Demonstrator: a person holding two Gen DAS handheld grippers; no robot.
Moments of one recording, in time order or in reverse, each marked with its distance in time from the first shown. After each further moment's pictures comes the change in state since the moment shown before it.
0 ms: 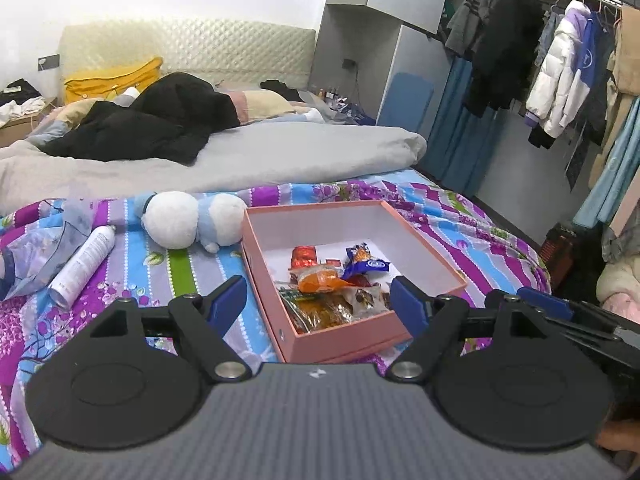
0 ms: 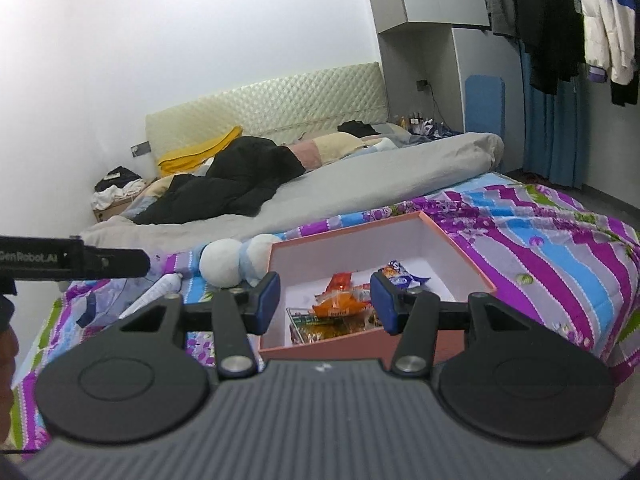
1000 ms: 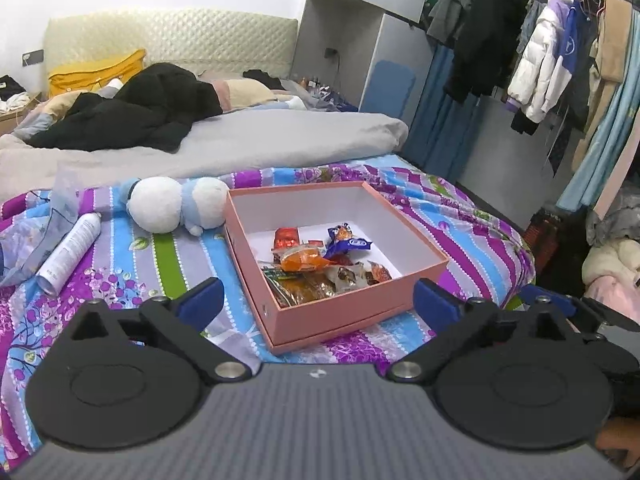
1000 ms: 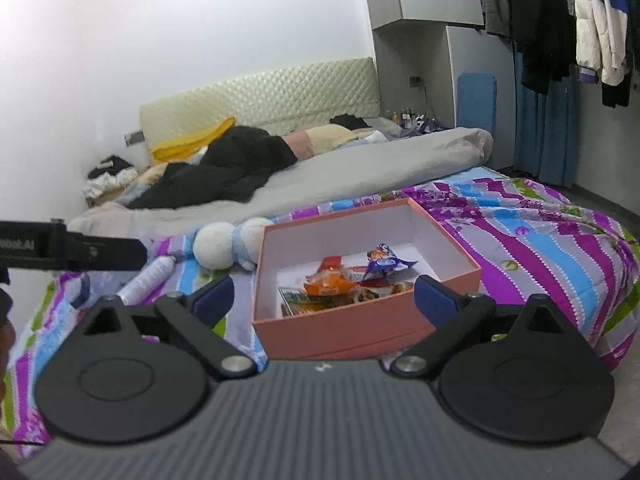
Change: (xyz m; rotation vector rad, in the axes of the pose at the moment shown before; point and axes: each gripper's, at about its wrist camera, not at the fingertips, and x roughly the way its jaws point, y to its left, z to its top) left arm -0.003 -0.007 -0.018 0.012 0.035 -0.051; right arm -0.017 0.005 -0.021 -0.034 0.024 -0.033
